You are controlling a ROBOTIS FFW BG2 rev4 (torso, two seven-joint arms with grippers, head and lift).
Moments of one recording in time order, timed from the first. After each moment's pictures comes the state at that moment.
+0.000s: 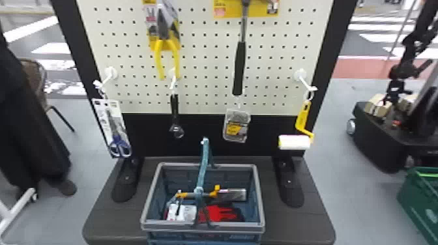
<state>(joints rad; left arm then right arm) 0.90 0.02 -0.02 -1.96 0.06 -0.42 0.07 0.72 -0.03 -0.24 -1.97 -0.13 -0.16 0.50</state>
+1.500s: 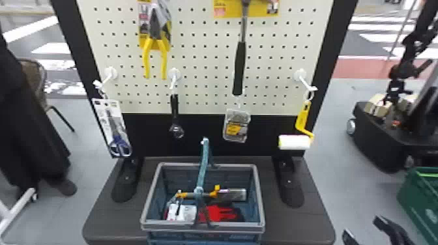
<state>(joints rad) 0.89 0.02 -0.01 -1.96 0.07 -0.42 0.07 0.52 -0.11 -0.26 -1.94 -0.16 -0.07 0.56</state>
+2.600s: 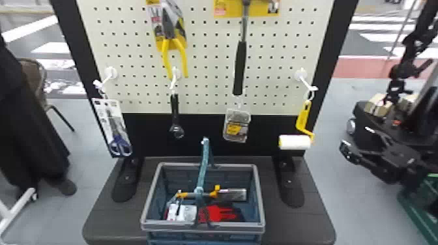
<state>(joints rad) 0.85 0.02 -0.04 -1.94 0.07 -0.39 0.07 -0.13 -0.28 -0.26 -1.53 -0.23 0.12 0.83</state>
